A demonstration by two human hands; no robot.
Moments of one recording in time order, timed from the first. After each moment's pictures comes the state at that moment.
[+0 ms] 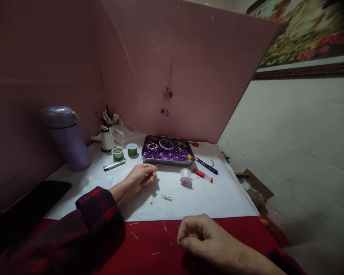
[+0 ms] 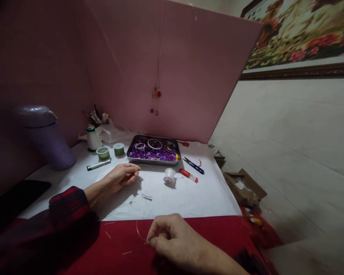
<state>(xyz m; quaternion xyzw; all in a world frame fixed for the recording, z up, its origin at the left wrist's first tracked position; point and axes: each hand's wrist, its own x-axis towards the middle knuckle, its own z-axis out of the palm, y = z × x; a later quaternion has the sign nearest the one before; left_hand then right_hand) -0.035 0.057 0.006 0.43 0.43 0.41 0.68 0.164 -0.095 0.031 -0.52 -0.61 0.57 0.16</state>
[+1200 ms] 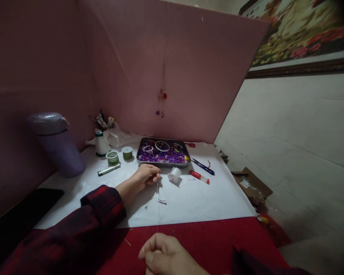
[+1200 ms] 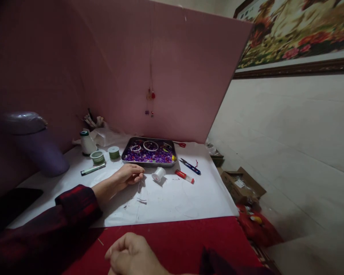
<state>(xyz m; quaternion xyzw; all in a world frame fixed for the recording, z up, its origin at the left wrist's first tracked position) -0.005 0.085 -0.004 0.45 0.44 0.37 0.68 0.100 -0.101 0.003 -0.44 -0.43 0.75 0.24</state>
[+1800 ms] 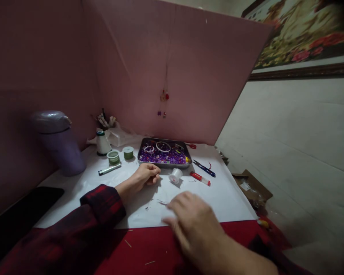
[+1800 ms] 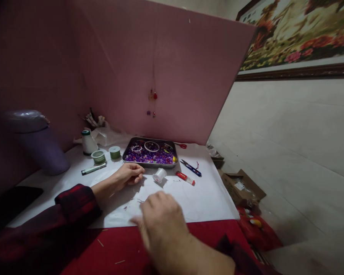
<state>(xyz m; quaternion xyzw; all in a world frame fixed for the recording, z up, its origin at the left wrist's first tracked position) -0.012 0.084 -0.006 0.52 0.42 0.37 0.64 0.140 -0.076 0.050 -0.50 -0.84 0.06 0.19</state>
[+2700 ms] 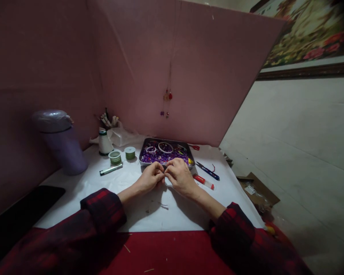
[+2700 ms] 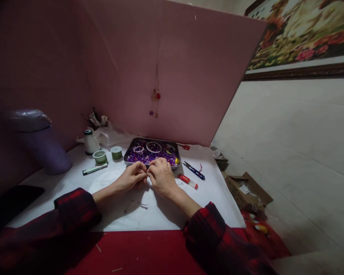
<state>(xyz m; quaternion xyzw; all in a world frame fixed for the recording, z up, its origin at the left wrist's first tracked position) 0.000 0.073 -0.005 0.62 0.37 0.41 0.56 0.154 0.052 0.012 -0.45 -0.84 -0.01 0.30</state>
